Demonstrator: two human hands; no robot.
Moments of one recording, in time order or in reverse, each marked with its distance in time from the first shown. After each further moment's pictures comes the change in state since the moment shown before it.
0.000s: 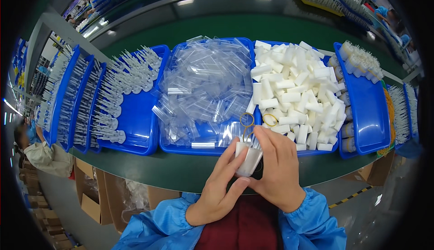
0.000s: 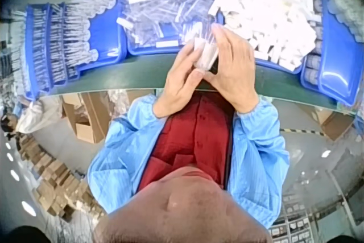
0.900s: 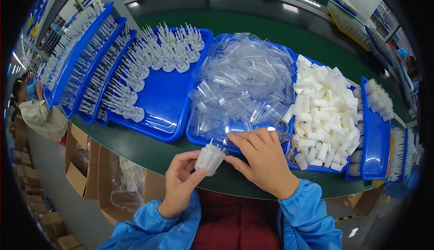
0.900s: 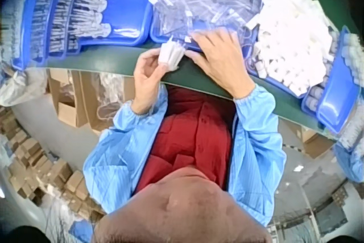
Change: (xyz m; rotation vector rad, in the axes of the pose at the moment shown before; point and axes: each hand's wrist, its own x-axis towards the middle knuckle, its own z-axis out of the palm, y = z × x) left_hand -0.068 -0.042 -0.072 -0.606 0.498 -0.237; right_hand 0.057 -0.024 0.060 0.068 -0.280 -0.297
